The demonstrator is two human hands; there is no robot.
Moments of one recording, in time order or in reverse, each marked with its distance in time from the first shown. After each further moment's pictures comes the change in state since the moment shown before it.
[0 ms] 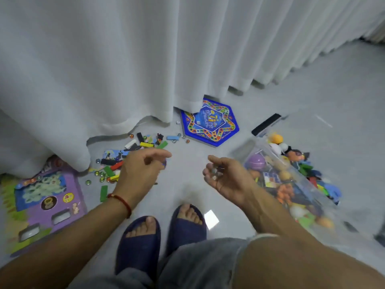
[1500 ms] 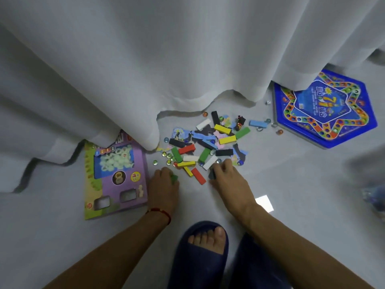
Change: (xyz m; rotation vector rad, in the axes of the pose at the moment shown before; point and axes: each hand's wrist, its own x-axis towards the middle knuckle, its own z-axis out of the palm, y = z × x) left_hand 0.029 -0.220 -0.051 0.727 0.212 -0.392; right_hand 0.192 0.163 0.071 -1.919 -0.281 -0.854
